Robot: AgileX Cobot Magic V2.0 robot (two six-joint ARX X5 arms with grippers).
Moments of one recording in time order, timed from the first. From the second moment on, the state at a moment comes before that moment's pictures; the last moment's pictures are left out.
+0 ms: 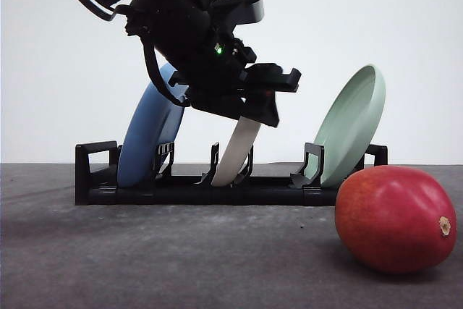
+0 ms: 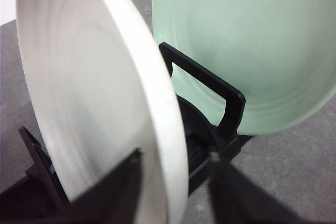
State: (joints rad) left_arx -0.79 1.75 1.03 0.28 -0.16 0.09; right_arx 0.27 0.45 0.64 -0.62 -0.29 0.00
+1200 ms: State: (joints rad) left_arx -0.79 1.54 1.03 0.24 -0.16 -0.21; right_arx 0.27 0.45 0.64 -0.62 -0.29 0.00
